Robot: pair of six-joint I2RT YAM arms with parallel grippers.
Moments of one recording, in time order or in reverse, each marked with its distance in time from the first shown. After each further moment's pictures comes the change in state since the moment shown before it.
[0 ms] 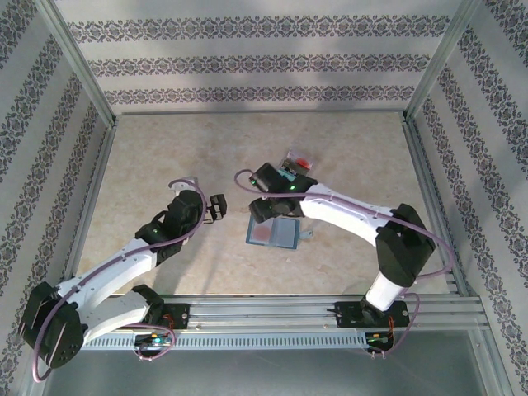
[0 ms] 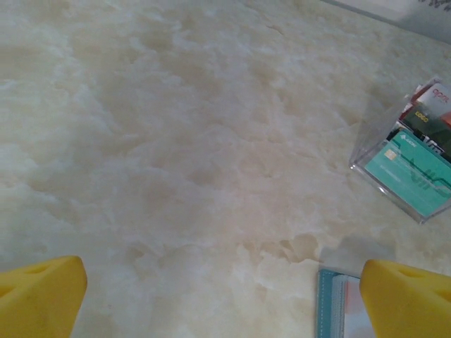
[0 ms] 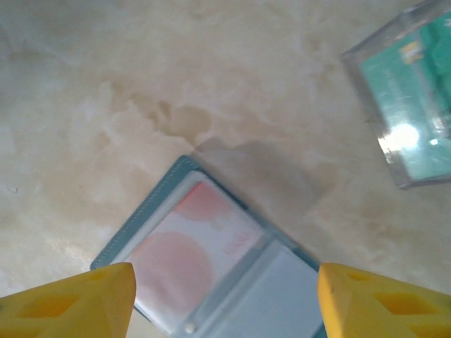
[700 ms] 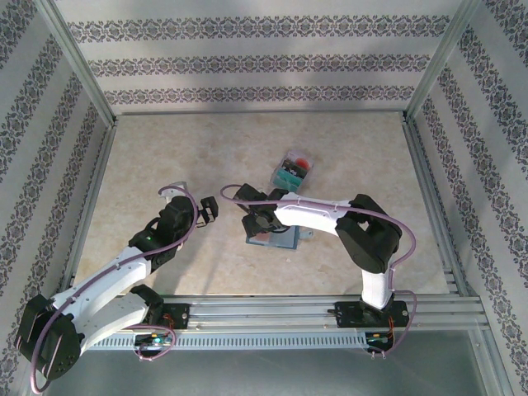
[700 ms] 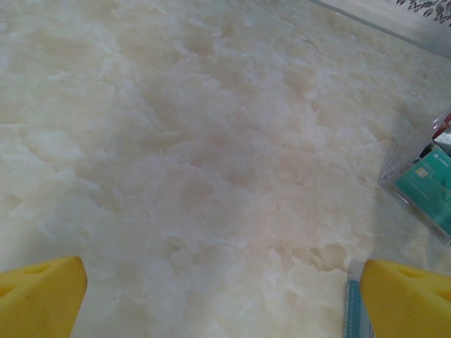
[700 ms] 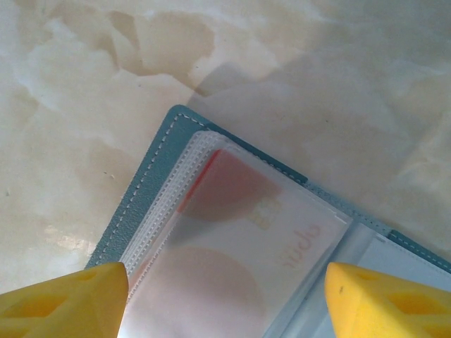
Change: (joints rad) left arm 0.033 -0.075 -0.069 0.000 -0.026 -0.034; right arm 0.060 0.196 -0.003 0.021 0.038 0.239
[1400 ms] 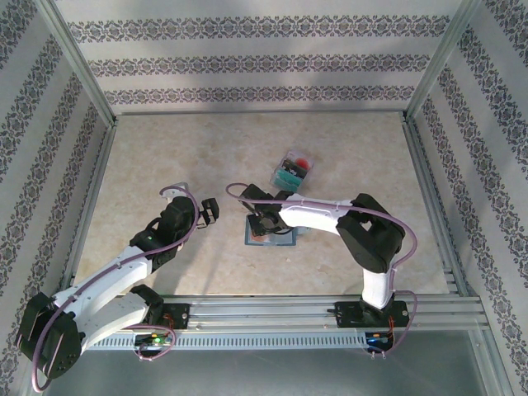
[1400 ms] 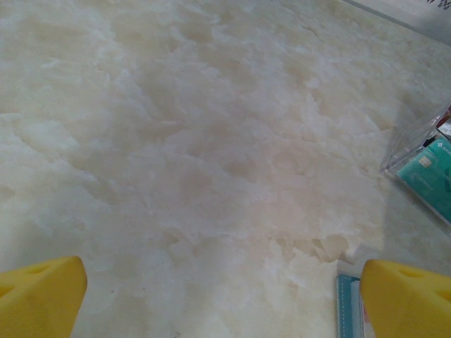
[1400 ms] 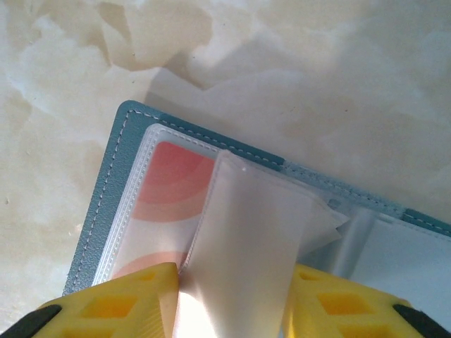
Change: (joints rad) left arm 0.005 0.011 -0.005 0.000 0.021 0.000; right arm -0.024 -0.017 -0.079 0.105 -0.091 0.031
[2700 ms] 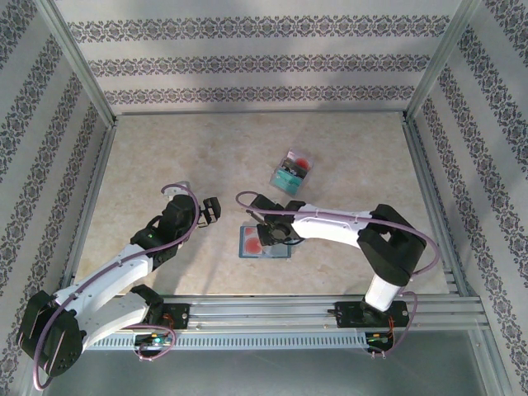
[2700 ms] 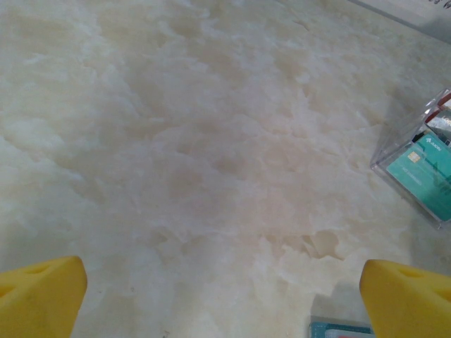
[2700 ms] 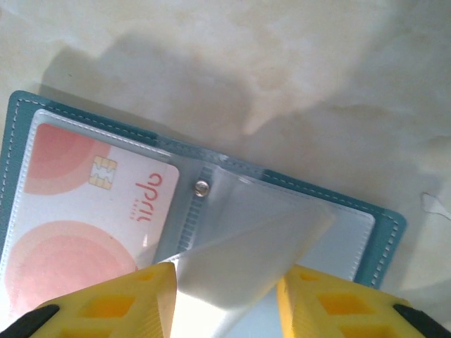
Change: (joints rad) left arm 0.002 0.018 0.018 -0.002 0.031 0.002; right arm 0.042 -0.167 -0.150 -0.029 0.045 0.075
